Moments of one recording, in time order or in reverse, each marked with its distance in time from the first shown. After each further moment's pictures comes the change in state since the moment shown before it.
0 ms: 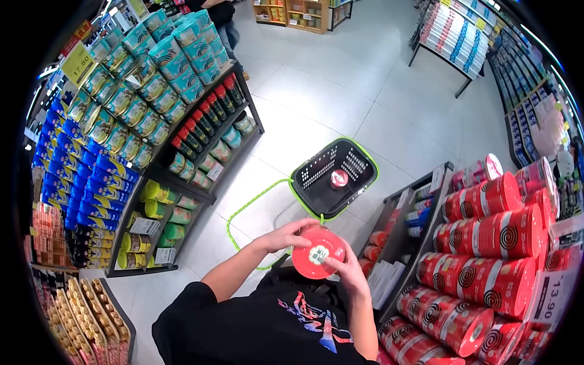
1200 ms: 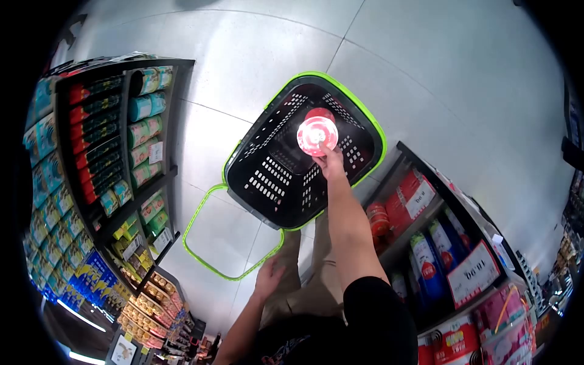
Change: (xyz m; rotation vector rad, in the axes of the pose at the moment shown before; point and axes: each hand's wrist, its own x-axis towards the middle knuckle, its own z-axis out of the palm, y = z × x) left_hand 0.273 -0.203 -0.068 0.349 0.638 -0.837; right_hand 0.629 0.157 -0.373 0.430 0.542 0.472
